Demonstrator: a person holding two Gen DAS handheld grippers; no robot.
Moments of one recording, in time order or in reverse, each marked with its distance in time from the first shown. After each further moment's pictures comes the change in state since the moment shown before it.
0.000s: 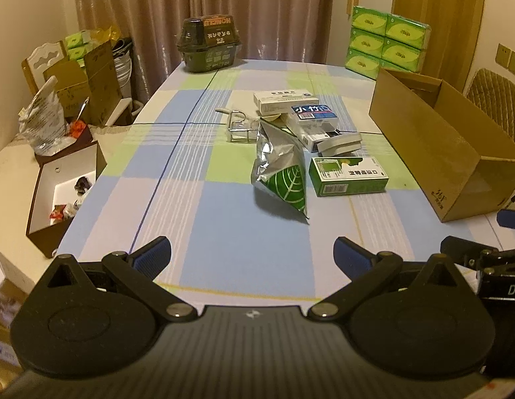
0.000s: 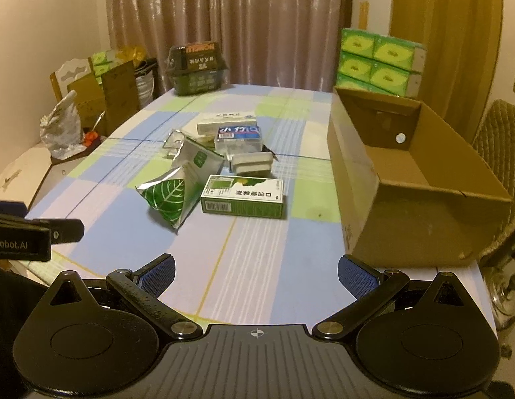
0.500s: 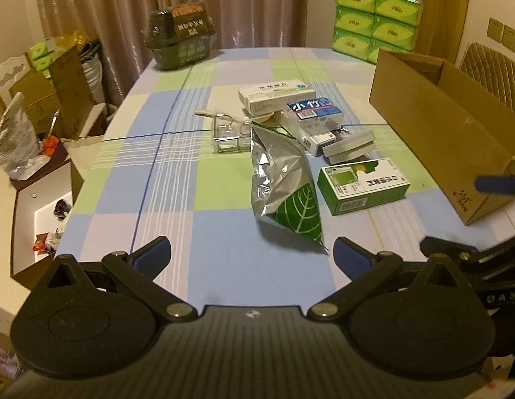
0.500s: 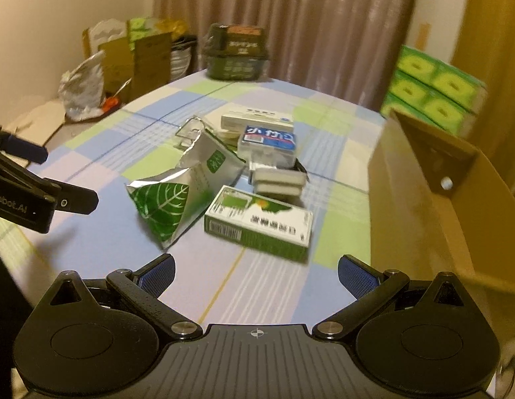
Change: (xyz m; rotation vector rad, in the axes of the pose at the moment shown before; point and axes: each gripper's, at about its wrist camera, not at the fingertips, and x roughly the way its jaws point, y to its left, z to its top) left arm 0.078 0.013 0.045 0.110 0.051 -0.059; right arm 0.090 0.012 0.034 -0.236 0.013 0.060
